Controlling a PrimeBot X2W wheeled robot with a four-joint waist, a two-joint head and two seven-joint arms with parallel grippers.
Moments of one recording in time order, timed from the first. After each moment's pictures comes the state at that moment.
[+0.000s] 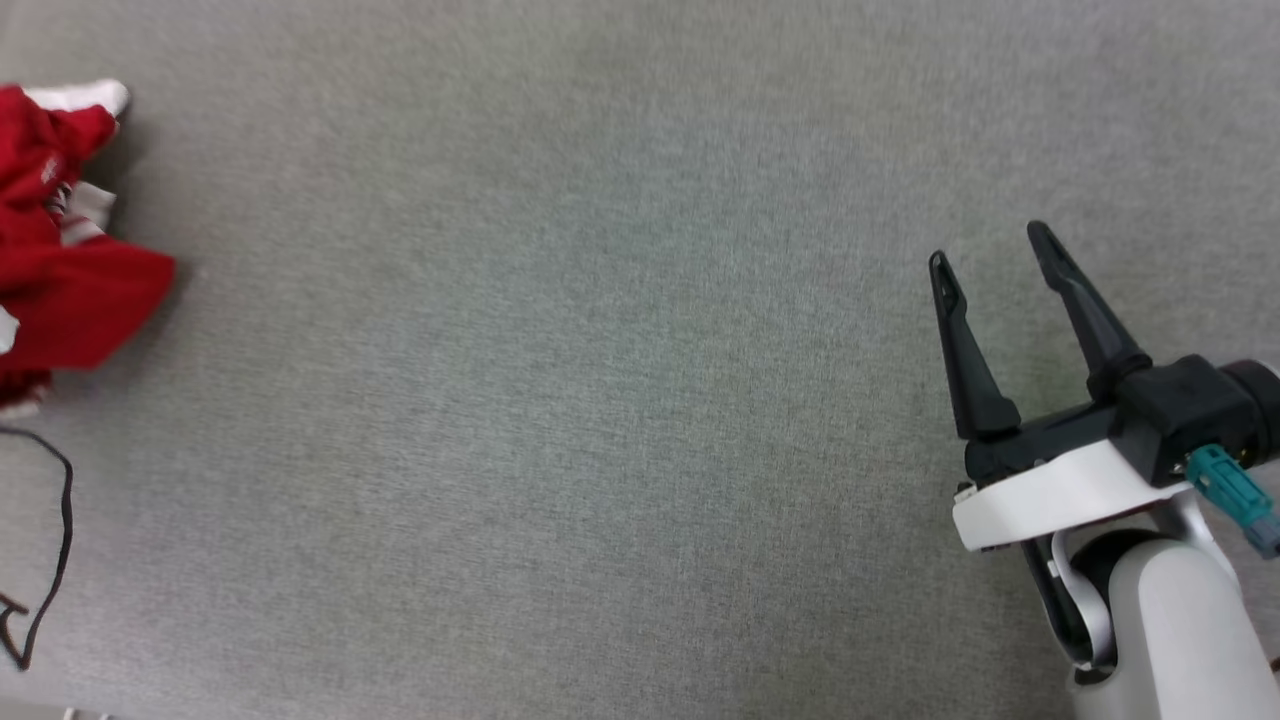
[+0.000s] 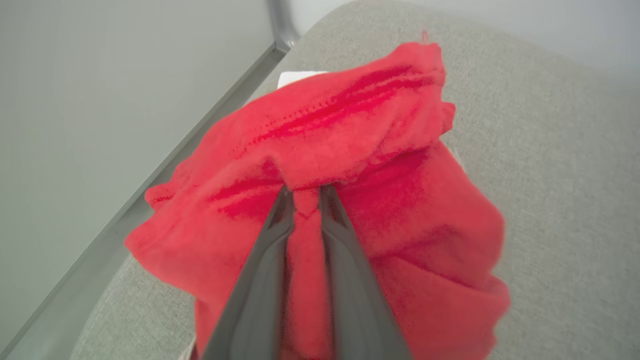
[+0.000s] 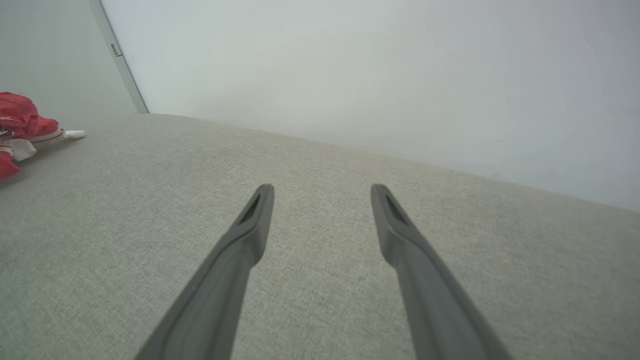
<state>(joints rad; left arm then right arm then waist) -0.83 0.55 0.16 0.85 -0.48 -0.11 0.34 -0.27 -0.06 0.10 -0.10 0.00 0.13 -0.05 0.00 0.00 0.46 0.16</state>
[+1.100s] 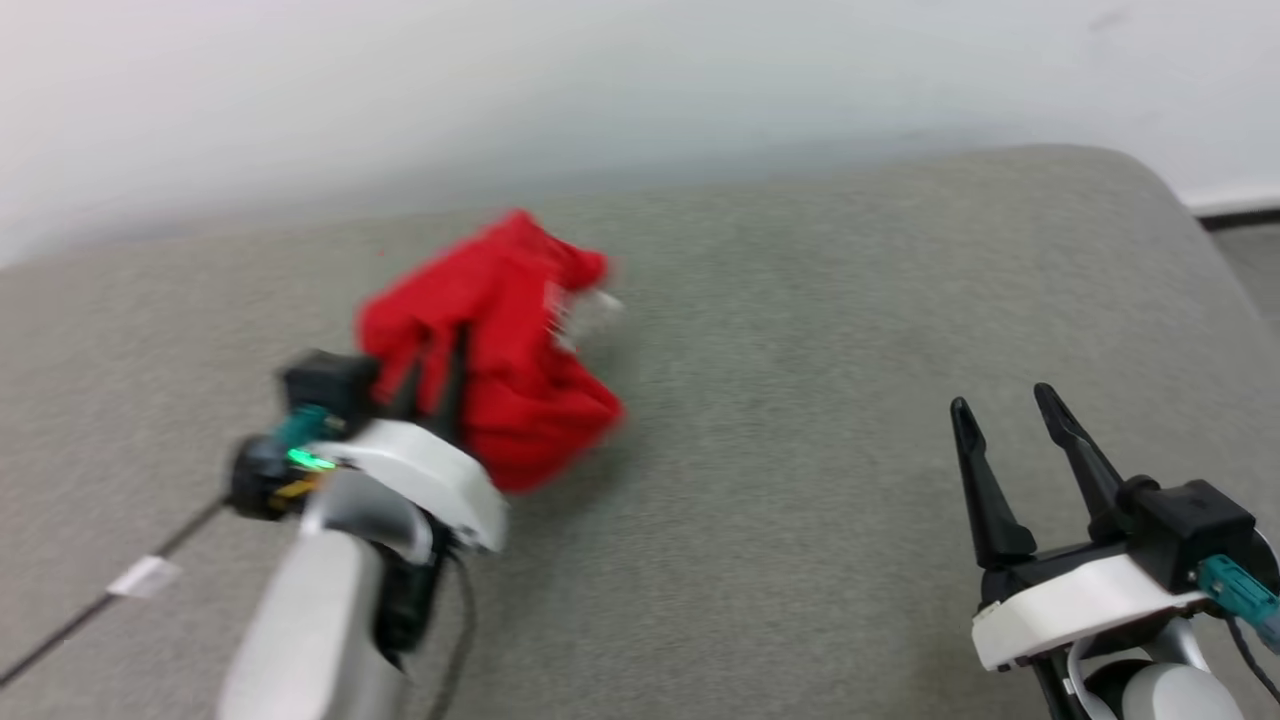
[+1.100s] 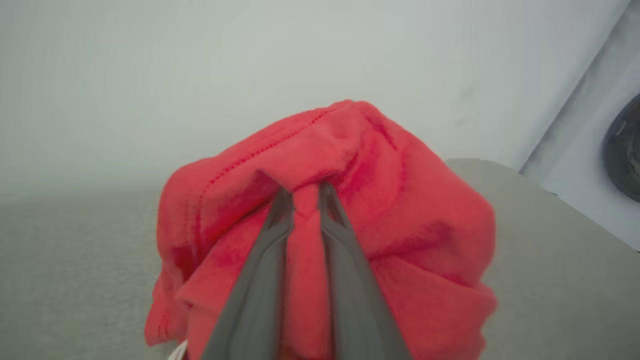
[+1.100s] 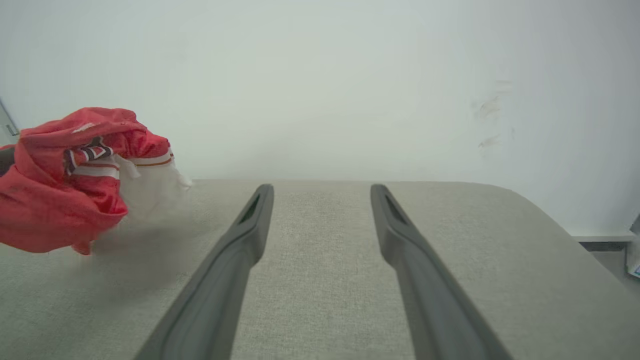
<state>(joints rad) -0.39 0.16 -0.17 0.28 -0.35 -0.05 -0.01 -0.05 -0.05 0.05 -0.07 0.12 0.13 -0.06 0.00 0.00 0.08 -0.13</state>
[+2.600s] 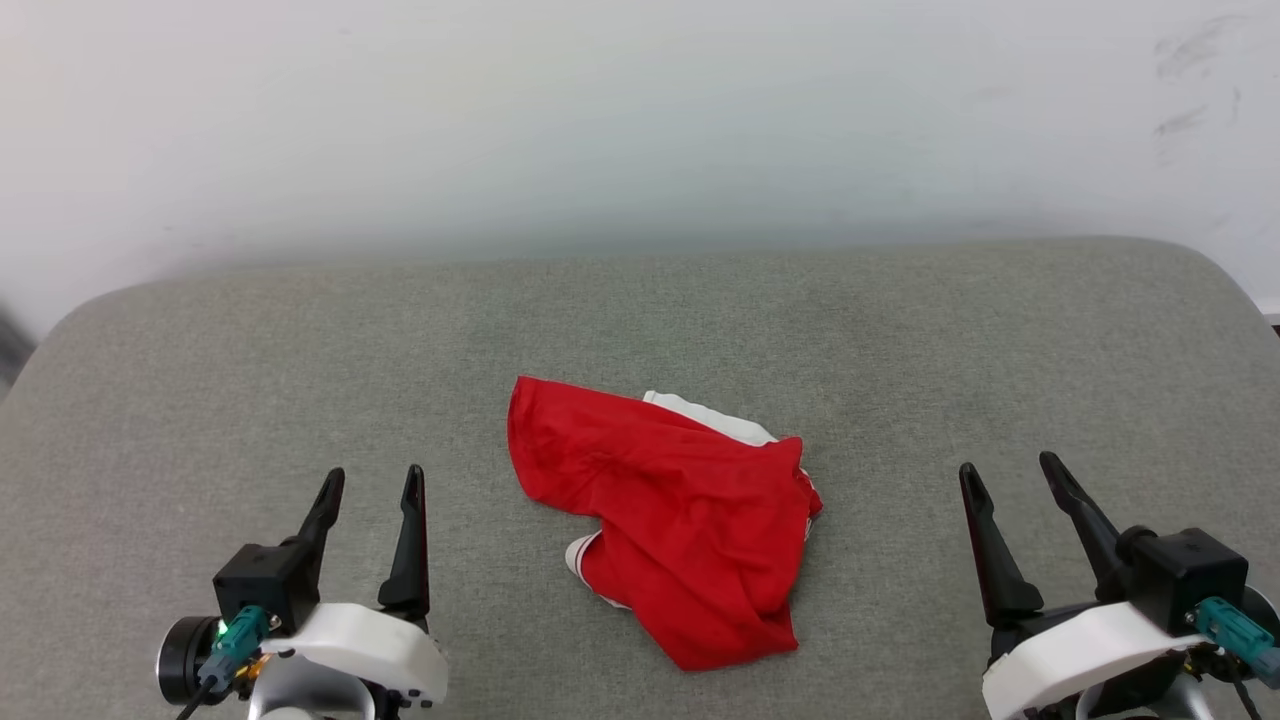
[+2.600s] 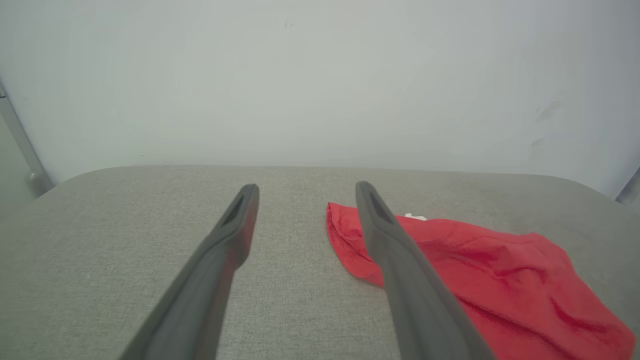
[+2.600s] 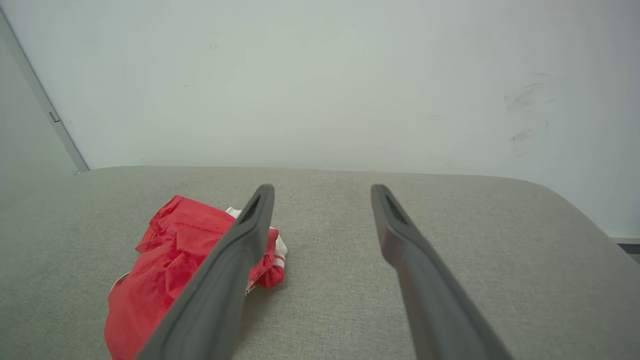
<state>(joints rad) -0.06 0.22 -0.18 0.13 -0.36 0.07 -0.18 0.04 -0.05 0.02 -0.08 0.12 0.13 0.00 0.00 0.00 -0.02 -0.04</state>
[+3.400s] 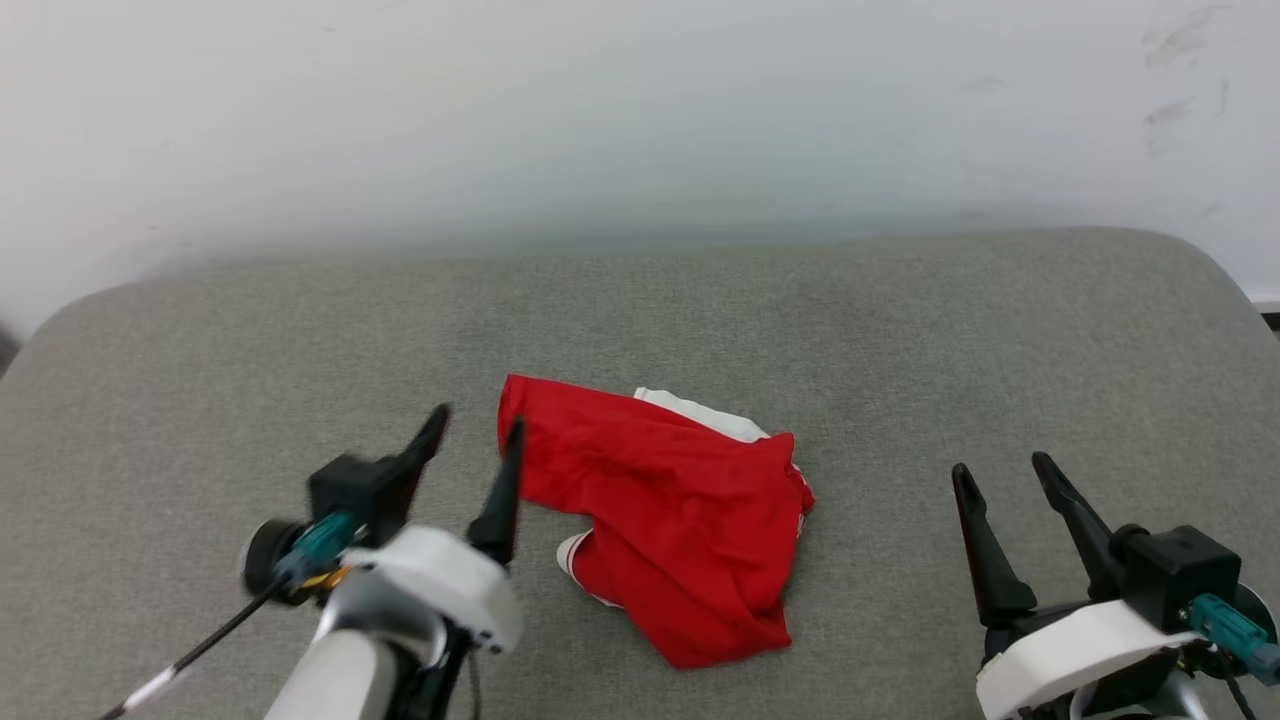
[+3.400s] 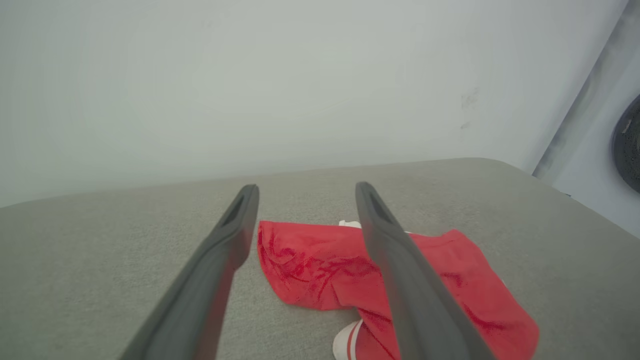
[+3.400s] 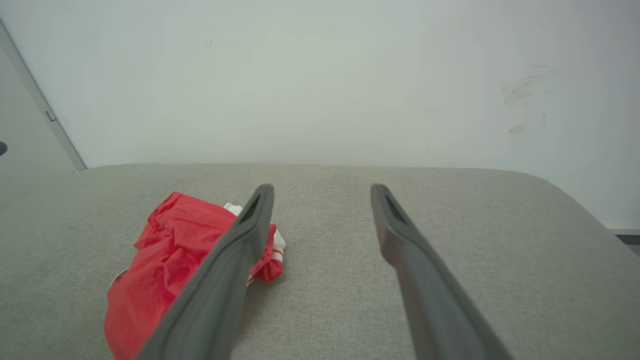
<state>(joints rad) -0.15 0.23 -0.28 0.08 -0.37 0.02 -0.05 0.05 -0.05 0.03 -0.09 0.13 0.13 0.01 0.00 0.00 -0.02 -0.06</state>
